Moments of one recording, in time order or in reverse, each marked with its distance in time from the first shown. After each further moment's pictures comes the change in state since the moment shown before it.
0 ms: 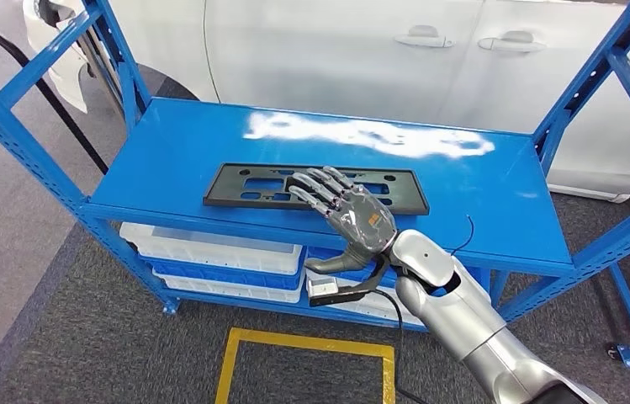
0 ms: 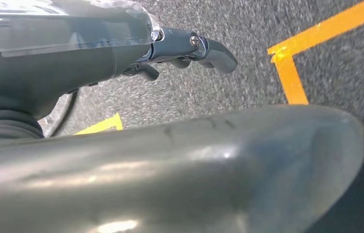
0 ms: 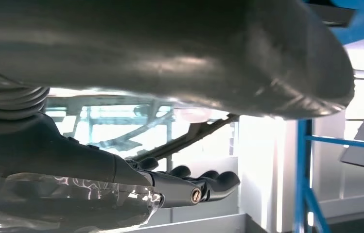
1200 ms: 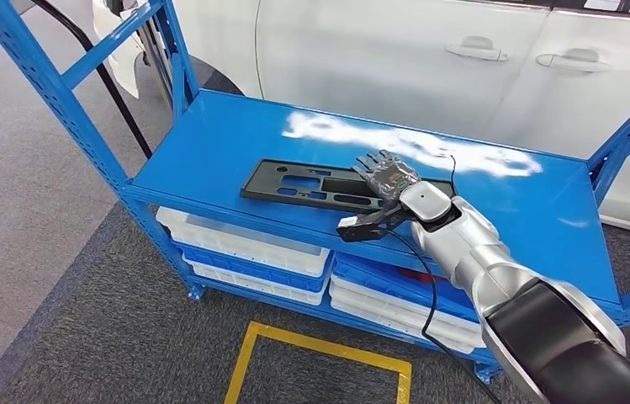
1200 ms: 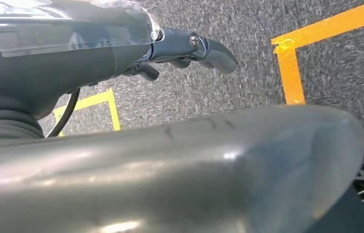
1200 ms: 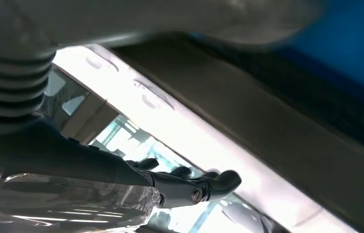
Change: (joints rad) left arm -0.012 -0.007 -0.002 0.000 0.009 -0.006 -0.003; right arm -0.460 0.089 0.118 0.878 0.282 0.162 0.276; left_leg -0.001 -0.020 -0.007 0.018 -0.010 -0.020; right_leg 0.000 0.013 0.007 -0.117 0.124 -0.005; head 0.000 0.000
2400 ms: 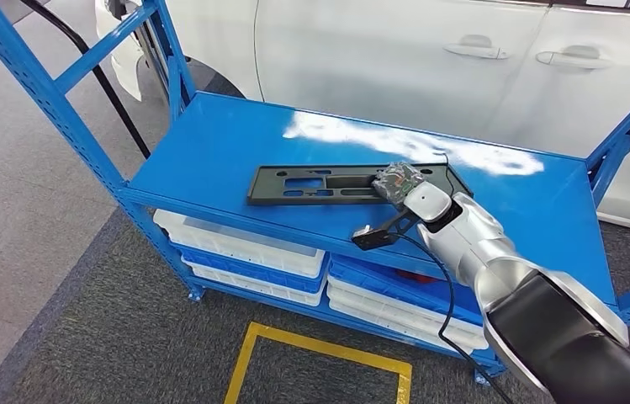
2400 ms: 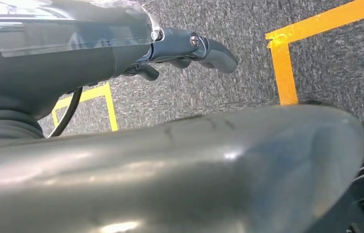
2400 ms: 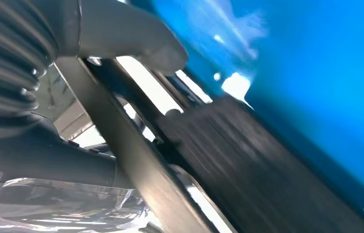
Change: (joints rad) left arm -0.007 0.001 0.002 0.000 0.012 0.001 -0.014; right arm -0.044 0.002 0.110 0.081 0.116 0.055 0.010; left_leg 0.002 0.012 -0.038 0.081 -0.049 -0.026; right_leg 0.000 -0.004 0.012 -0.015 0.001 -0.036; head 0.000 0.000
